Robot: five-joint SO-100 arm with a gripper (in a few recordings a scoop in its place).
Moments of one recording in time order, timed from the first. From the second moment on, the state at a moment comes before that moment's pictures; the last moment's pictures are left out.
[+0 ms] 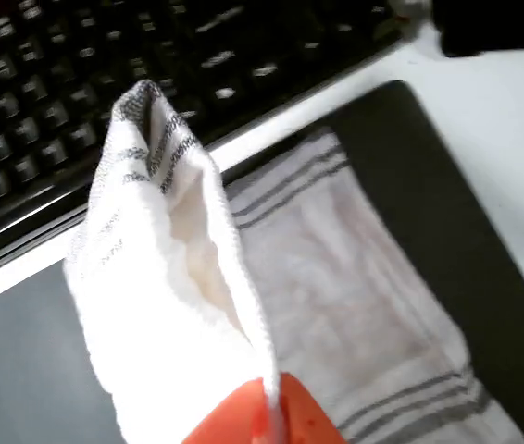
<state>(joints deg) 13.9 98.7 89.8 66.7 -72.9</state>
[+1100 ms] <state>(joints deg) 27.0 97.2 103.0 56.6 -82.4</state>
